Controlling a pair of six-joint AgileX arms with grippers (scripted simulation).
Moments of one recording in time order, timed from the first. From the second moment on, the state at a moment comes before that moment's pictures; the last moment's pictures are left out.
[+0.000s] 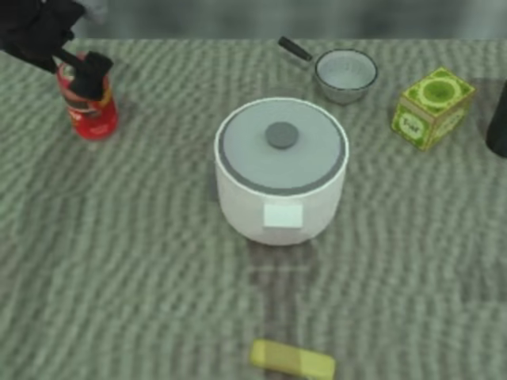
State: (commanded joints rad) left arm -0.02 2.62 2.49 -1.21 0.18 0.64; right arm 0.00 0.00 0.00 0.00 0.00 0.00
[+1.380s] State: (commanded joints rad) left arm -0.02 2.65 2.45 -1.15 0.18 0.63; right arm 0.00 0.00 0.00 0.00 0.00 0.00
